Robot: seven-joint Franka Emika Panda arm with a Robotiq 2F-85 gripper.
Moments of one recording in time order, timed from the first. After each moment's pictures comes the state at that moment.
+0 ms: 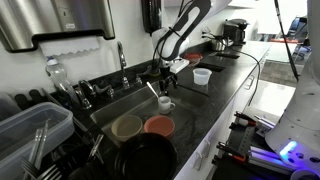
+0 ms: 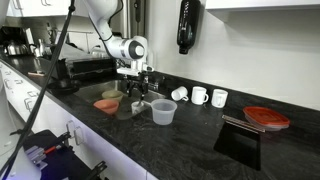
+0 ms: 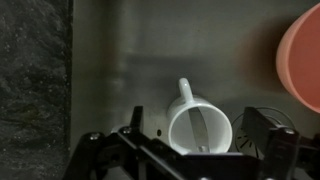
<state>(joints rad) 0.07 0.40 0.03 -2.06 -0.10 2.28 0.08</state>
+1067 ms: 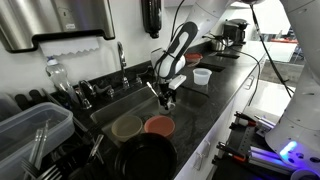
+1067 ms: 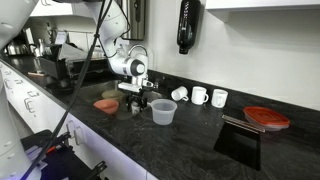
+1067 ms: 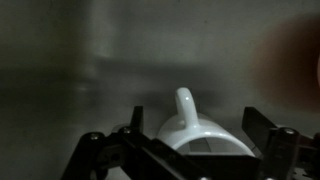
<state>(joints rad) 0.07 0.61 0.04 -1.98 -0.09 2.37 0.04</state>
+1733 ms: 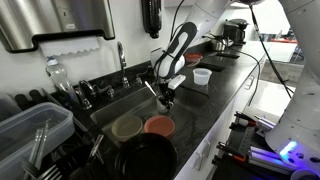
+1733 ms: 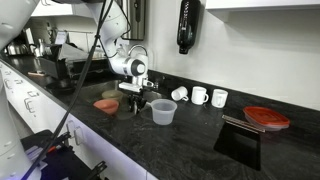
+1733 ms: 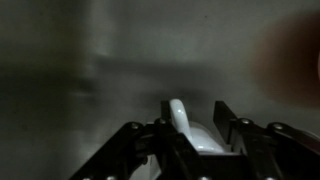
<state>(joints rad) 0.07 0.62 0.04 -1.97 -0.09 2.37 0.04</state>
